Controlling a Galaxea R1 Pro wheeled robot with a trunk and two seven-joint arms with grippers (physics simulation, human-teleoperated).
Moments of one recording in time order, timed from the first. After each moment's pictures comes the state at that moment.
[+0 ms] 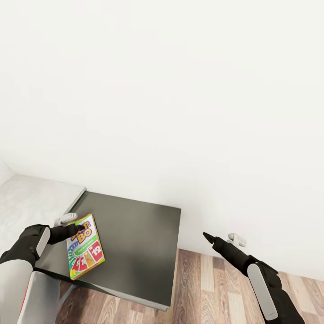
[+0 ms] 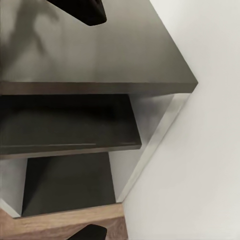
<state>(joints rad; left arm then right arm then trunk) -0.79 0.29 0.38 -0.60 0.01 0.68 -0.29 -0.28 -0.02 -0.17 -1.31 -0.56 0.60 0.19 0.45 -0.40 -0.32</state>
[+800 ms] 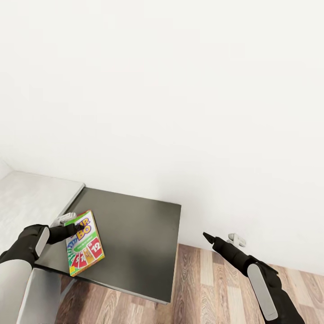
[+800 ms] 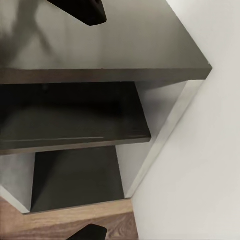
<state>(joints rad) -0.79 0.29 0.38 -0.60 0.01 0.68 -0.29 -0.28 -0.02 -0.17 -1.31 -0.56 0.60 0.19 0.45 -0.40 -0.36</state>
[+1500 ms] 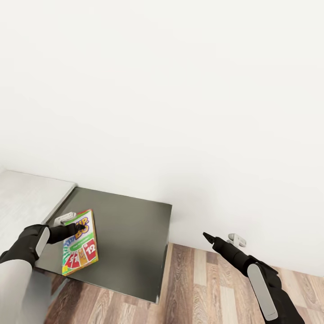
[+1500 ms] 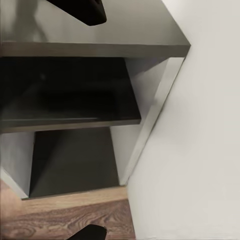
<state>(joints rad) -0.79 0.29 0.38 -0.60 0.01 0.68 -0.31 -0.28 -0.02 -0.17 -1.31 -0.56 0.60 0.19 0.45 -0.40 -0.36</state>
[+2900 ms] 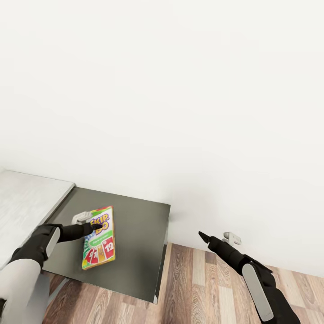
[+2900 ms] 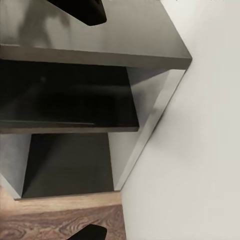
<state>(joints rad) -0.79 0.26 0.28 -0.59 0.00 0.68 -0.57 -0.28 -0.02 -0.11 -1.31 -0.56 0.55 0.19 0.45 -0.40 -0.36</state>
